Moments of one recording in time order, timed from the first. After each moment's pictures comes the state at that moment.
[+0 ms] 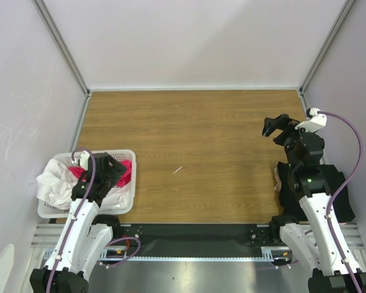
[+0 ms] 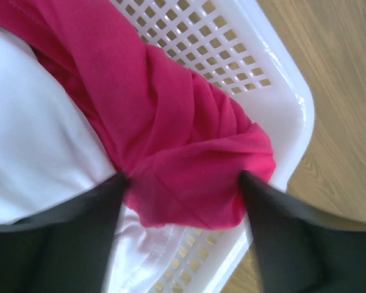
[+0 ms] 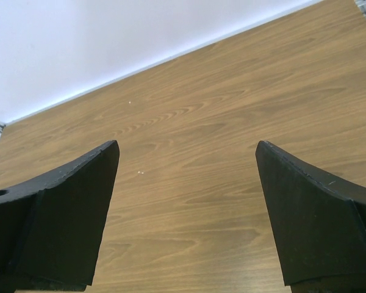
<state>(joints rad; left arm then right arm) -0.07 0.67 0.55 -0.69 -0.23 -0.90 0.11 0.73 0.76 -0.09 0.13 0.40</state>
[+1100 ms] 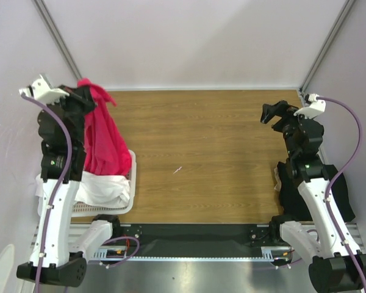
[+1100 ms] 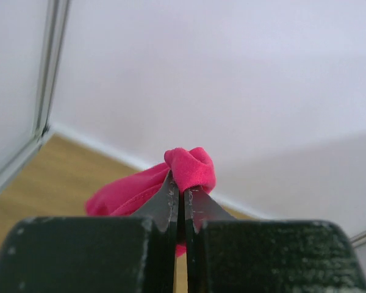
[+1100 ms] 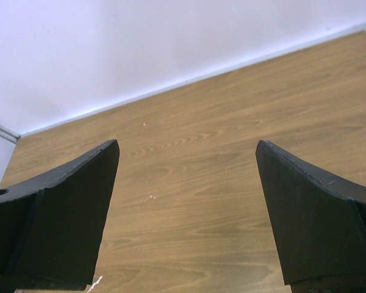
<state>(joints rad) -0.07 0.90 1.24 -0.22 -0.25 -0.47 0.11 0.87 0.86 0.02 0.11 0.39</state>
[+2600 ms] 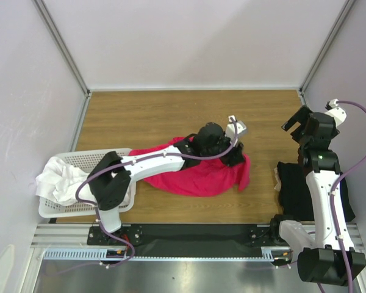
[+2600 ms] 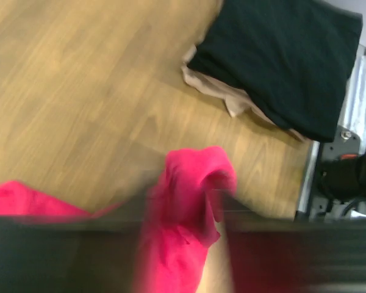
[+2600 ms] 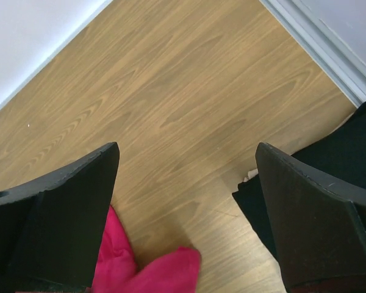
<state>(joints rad) -0.98 1.80 1.35 0.07 0.28 -0.16 -0.10 0.95 1.02 -0.48 0.28 0.48</state>
